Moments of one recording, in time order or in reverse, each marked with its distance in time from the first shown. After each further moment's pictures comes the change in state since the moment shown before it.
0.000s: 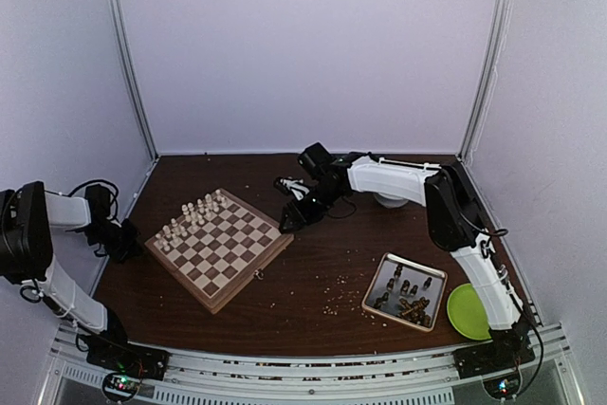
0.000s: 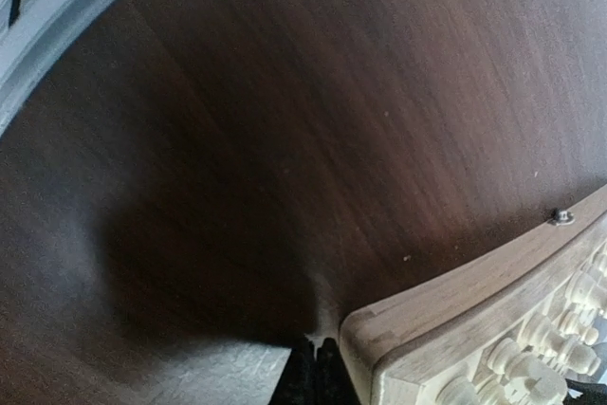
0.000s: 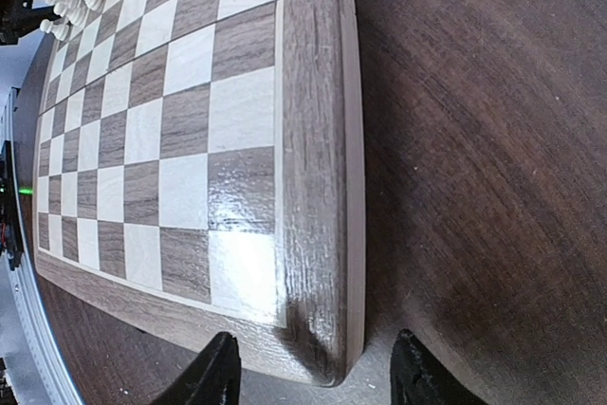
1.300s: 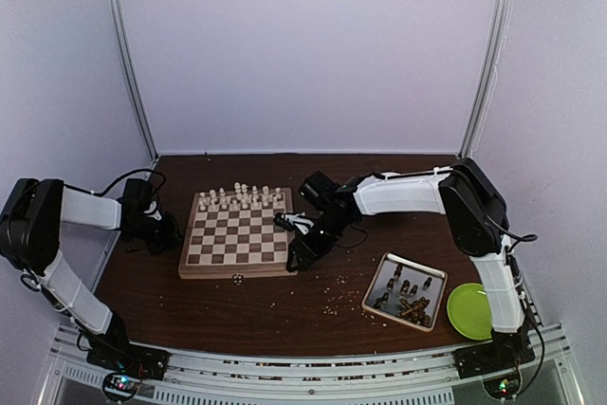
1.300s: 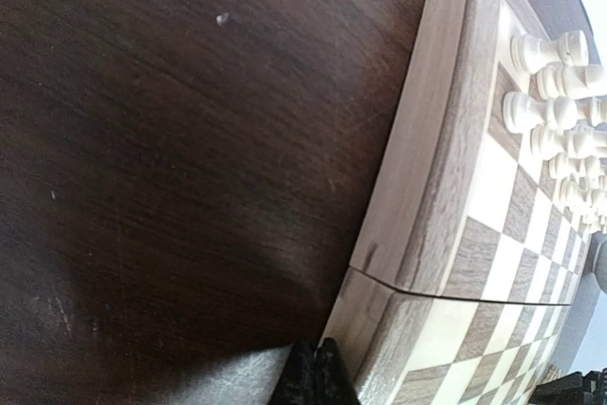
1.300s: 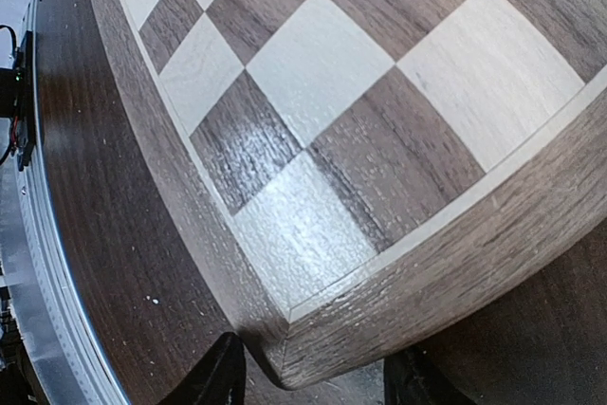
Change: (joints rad) left arm -0.355 0.070 -0.015 0.262 0.026 -0.048; right arm 0.102 -0.214 -0.426 0.087 -0.050 -0.016
